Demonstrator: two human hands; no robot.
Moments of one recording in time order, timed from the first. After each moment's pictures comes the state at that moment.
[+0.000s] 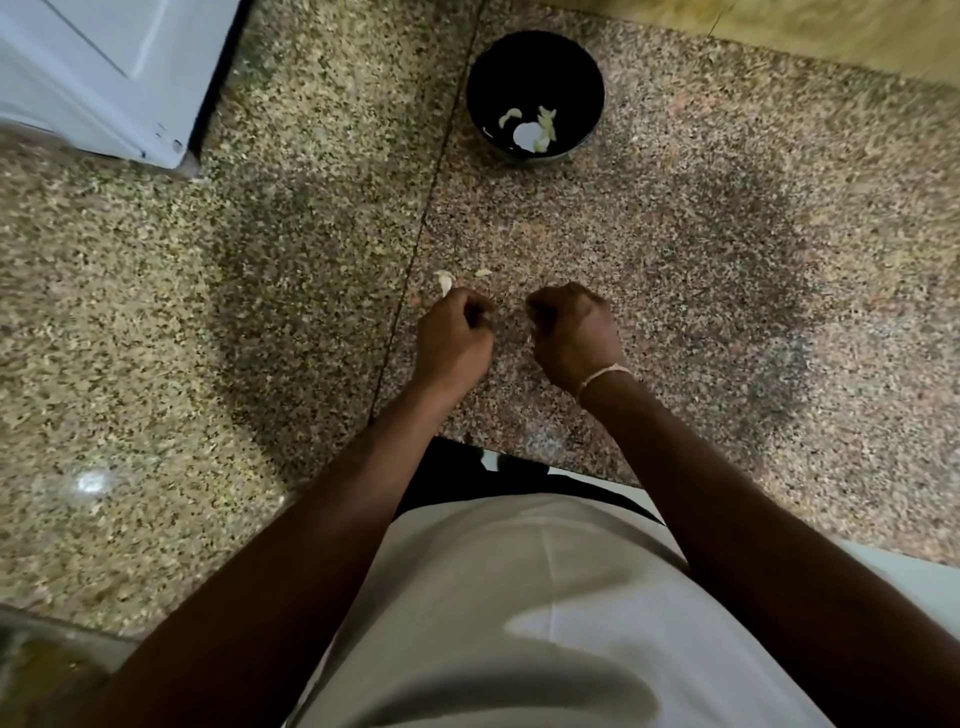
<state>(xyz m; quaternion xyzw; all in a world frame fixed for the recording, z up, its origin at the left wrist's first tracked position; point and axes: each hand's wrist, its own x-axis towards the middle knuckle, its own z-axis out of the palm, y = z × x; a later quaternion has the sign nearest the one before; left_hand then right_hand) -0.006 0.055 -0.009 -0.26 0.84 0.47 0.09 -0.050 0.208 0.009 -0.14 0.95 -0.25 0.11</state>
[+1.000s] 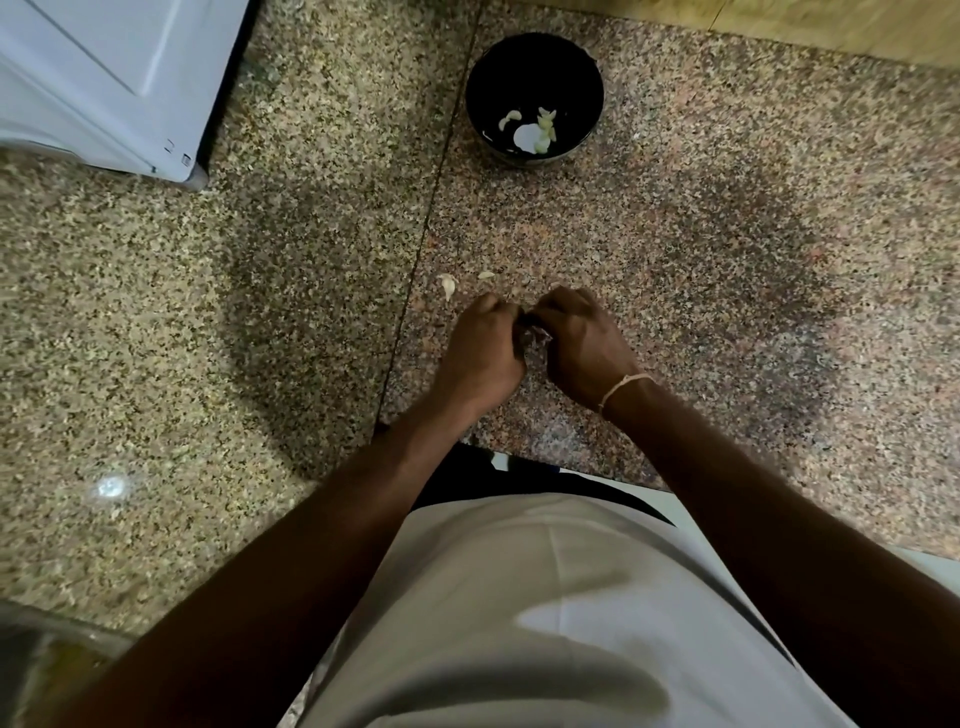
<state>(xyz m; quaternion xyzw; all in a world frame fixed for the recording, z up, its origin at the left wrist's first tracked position) -0.003 0.077 0.006 -0.07 0.95 0.30 0.11 -0.045 0.229 0.009 -0.29 0.93 -0.20 0.11</state>
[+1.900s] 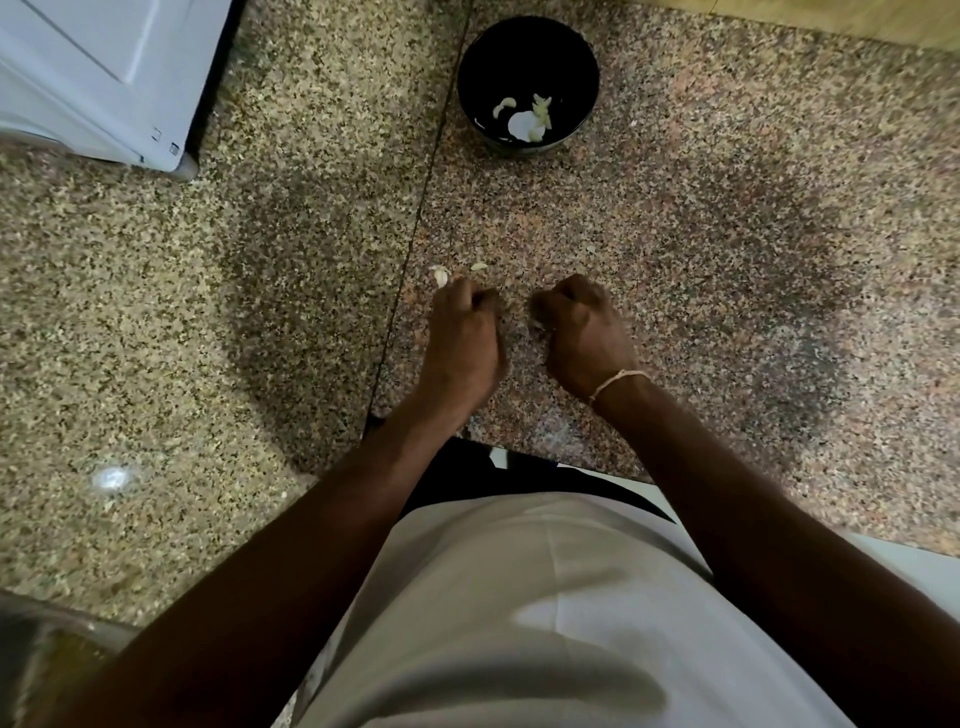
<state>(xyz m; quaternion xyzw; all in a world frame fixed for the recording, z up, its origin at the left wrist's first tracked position) 0.004 0.074 -0.002 -0.09 0.97 0.22 0.08 -0.043 0.230 0.003 -0.21 0.95 -0.21 0.09</state>
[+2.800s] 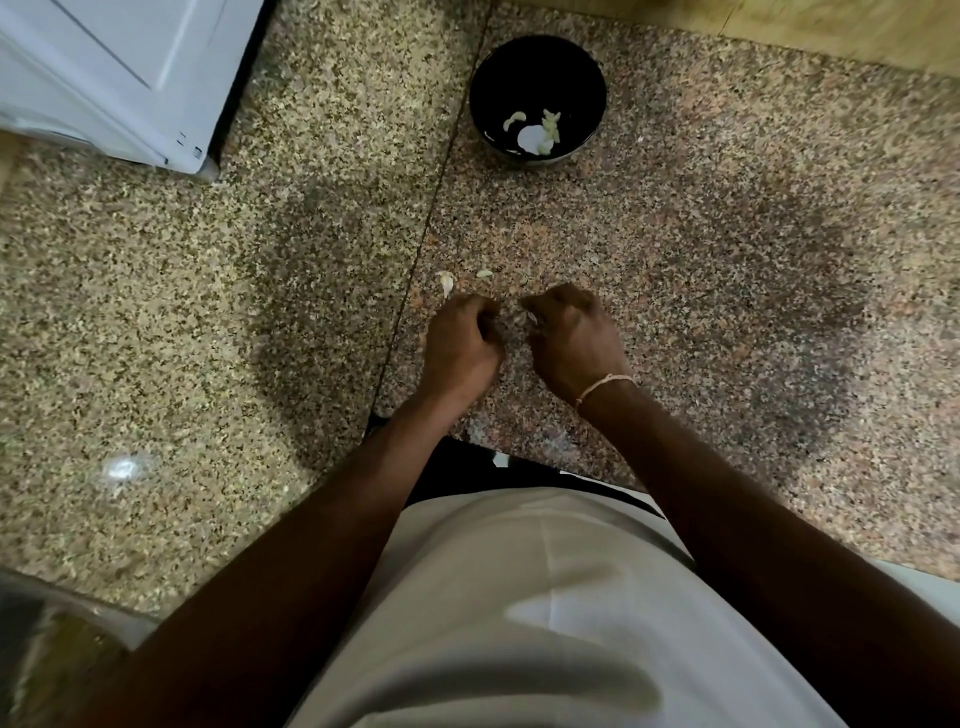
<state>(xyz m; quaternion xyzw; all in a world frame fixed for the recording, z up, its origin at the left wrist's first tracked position) 0.000 0.071 0.006 -0.20 0.91 0.37 0.07 -0.044 0.220 0.010 -0.21 0.95 -0.21 0.09</state>
